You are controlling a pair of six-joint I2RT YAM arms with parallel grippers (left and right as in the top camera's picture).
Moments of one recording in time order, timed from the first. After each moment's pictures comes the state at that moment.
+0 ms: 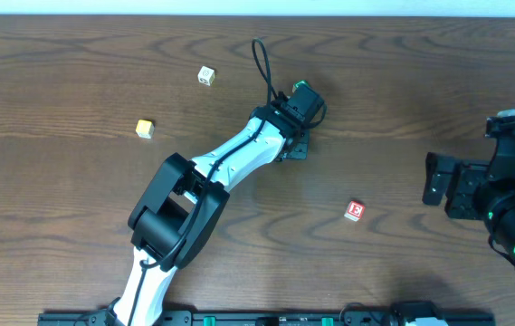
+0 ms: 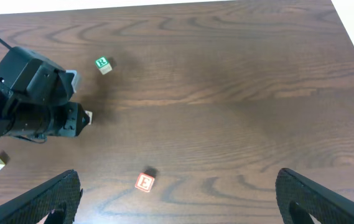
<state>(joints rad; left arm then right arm) -0.70 2.17 1.60 -0.66 -0.05 -0.53 0.07 1.00 1.63 -1.37 0.11 0.13</state>
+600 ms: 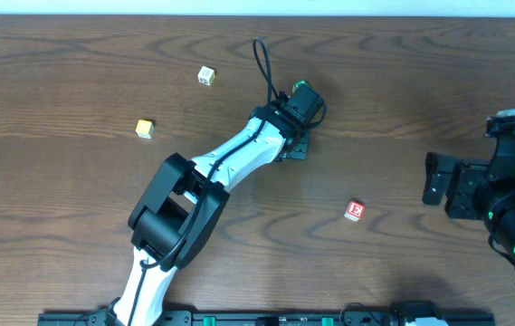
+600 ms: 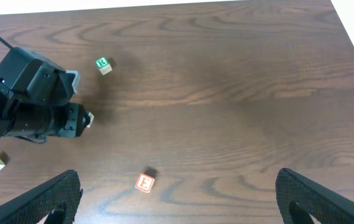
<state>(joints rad) -0.70 2.17 1.60 -0.66 -0.05 -0.51 0.07 1.00 1.63 -1.37 0.11 0.13</state>
